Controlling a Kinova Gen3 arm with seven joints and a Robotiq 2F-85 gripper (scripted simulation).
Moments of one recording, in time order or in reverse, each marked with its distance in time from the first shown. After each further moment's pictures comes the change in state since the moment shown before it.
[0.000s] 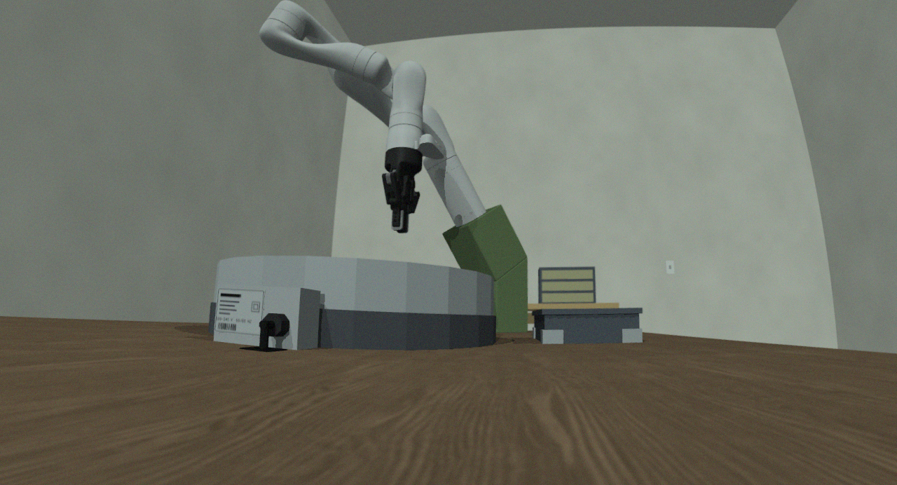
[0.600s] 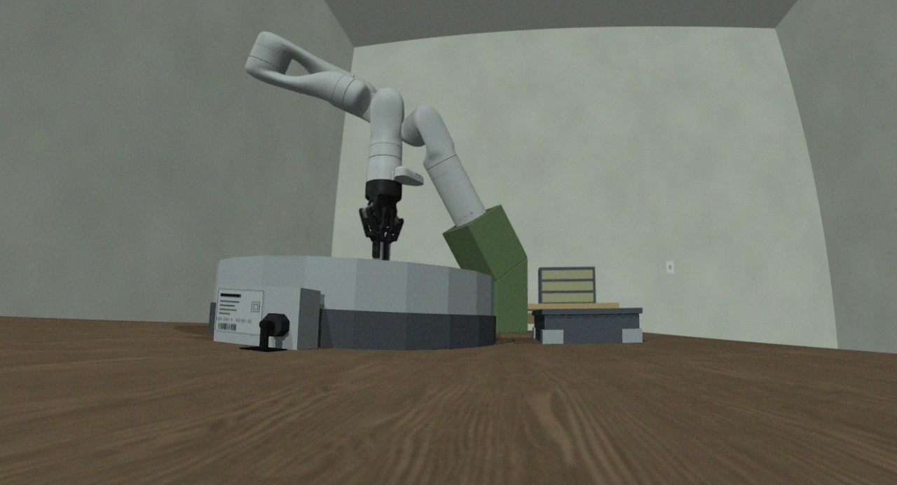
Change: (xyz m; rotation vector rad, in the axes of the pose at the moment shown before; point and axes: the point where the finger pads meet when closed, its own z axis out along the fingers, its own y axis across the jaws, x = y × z) arm -0.050 -0.023 0.054 0.060 -0.011 0.111
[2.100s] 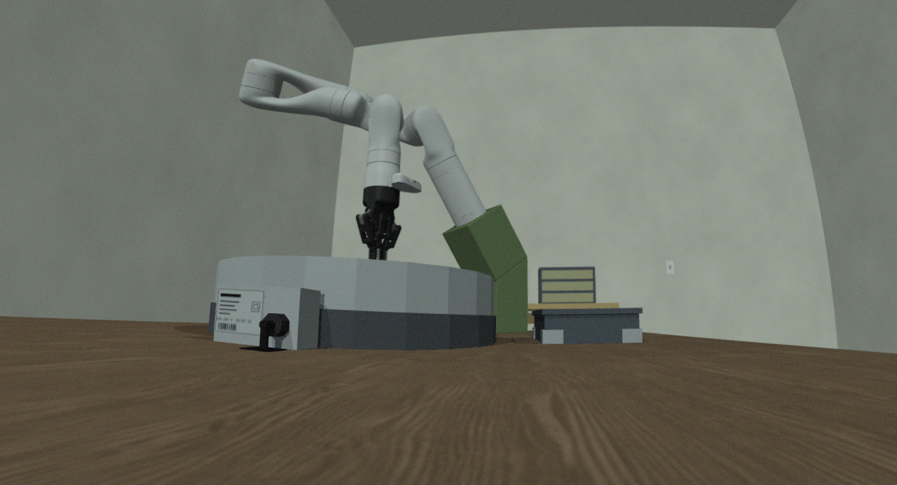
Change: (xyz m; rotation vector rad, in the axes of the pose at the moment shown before) arm -0.006 0.003 0.013 -0.022 -0.005 0.009
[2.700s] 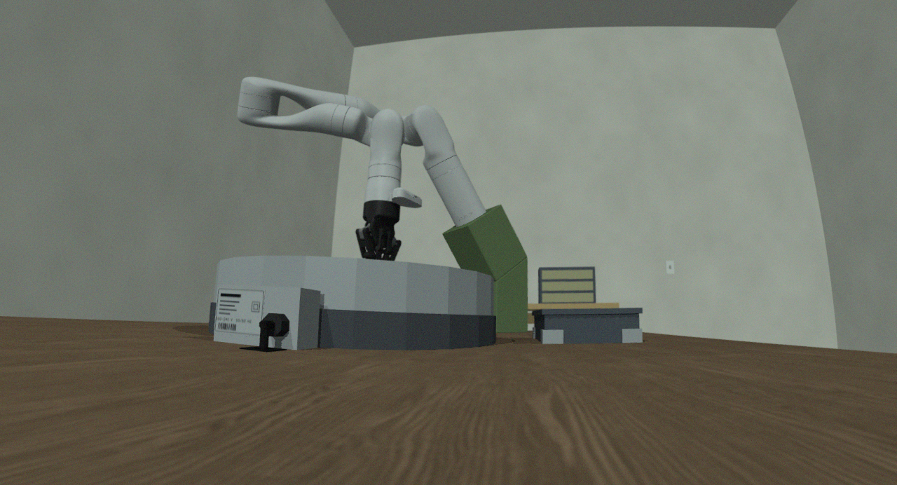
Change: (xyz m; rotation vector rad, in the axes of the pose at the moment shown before) arm 0.000 0.000 0.030 -0.038 0.007 0.002
